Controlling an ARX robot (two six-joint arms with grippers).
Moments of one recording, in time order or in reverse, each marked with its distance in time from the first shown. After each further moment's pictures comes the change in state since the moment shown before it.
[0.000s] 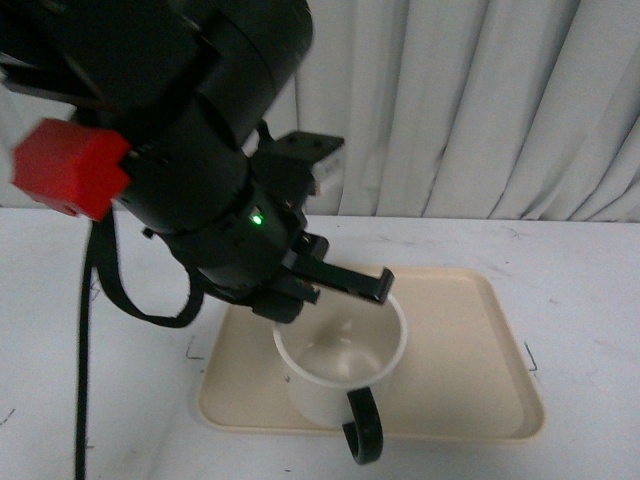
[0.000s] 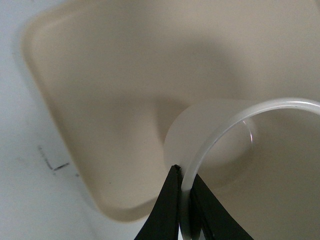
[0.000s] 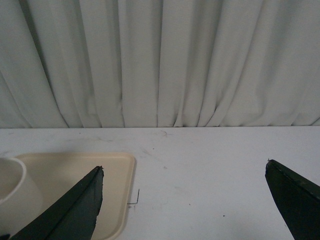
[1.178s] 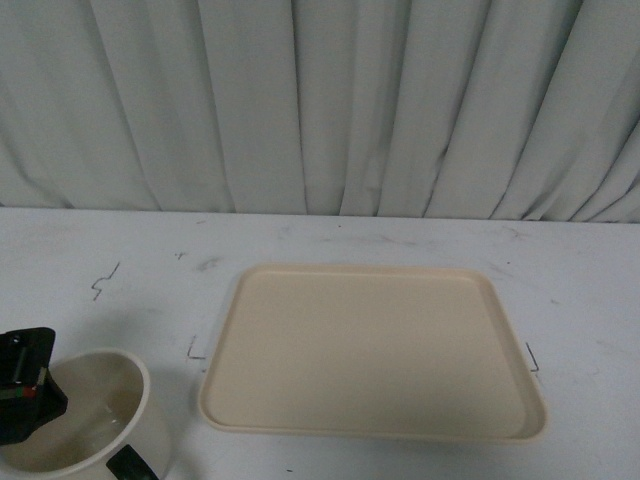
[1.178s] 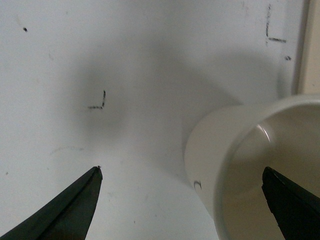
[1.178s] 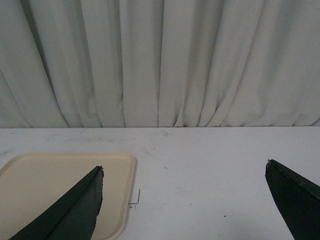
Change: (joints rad) left arm 0.486 -0.350 -0.582 0.214 0.033 -0.084; right arm 0.000 0.000 0.000 0.000 0.000 0.000
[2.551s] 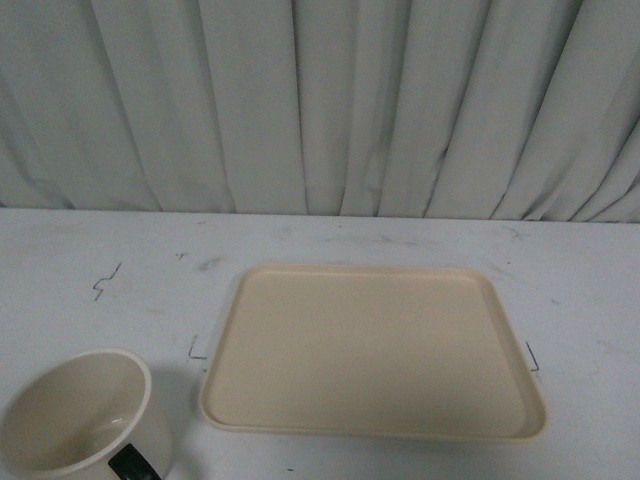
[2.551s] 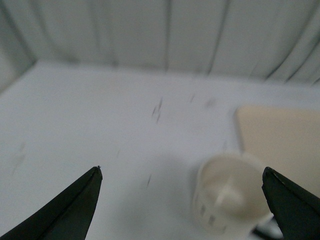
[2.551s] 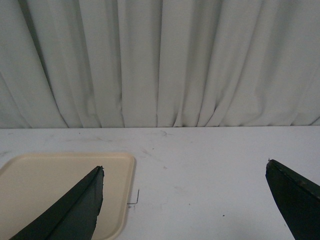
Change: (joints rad) left arm -0.076 -1.339 -0.477 -0.153 -0.224 0.035; right arm 0.000 0.000 0.000 -0.001 0.003 0.000
